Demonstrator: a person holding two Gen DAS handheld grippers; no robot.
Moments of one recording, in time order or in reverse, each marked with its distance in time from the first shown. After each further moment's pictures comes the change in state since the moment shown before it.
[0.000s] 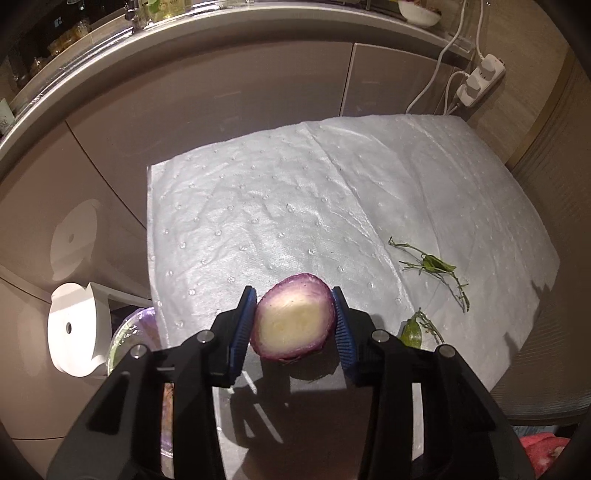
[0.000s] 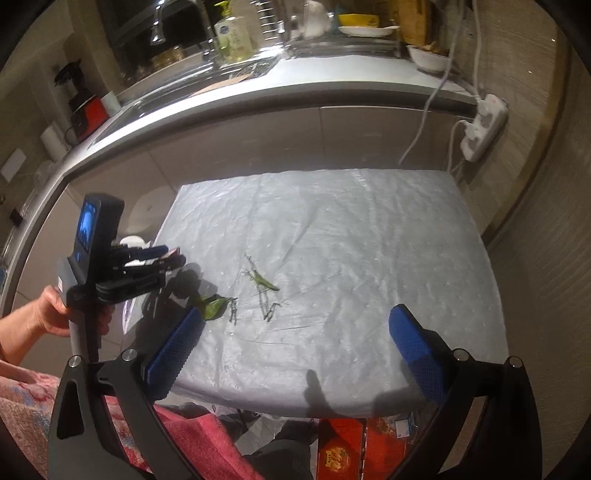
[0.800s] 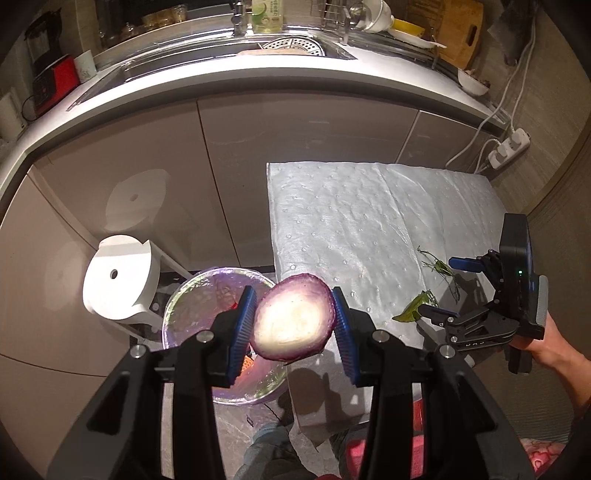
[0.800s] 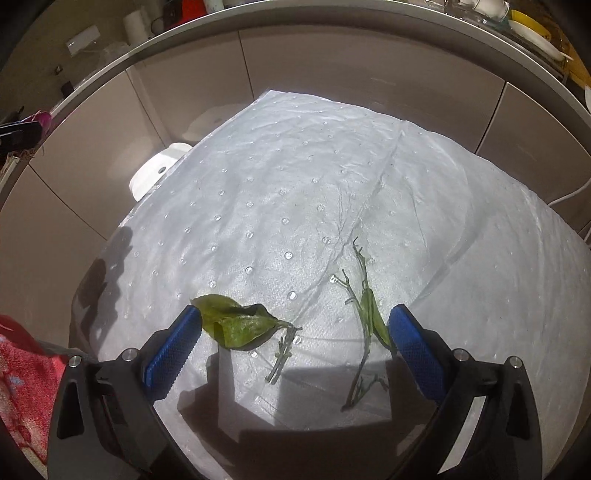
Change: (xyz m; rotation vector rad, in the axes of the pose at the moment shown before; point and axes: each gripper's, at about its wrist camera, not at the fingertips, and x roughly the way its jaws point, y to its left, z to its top) left arm -0.122 0.068 -0.047 -0.238 -0.061 0.107; right arm 0.157 0.054 0.009 -0.368 0.115 0.148
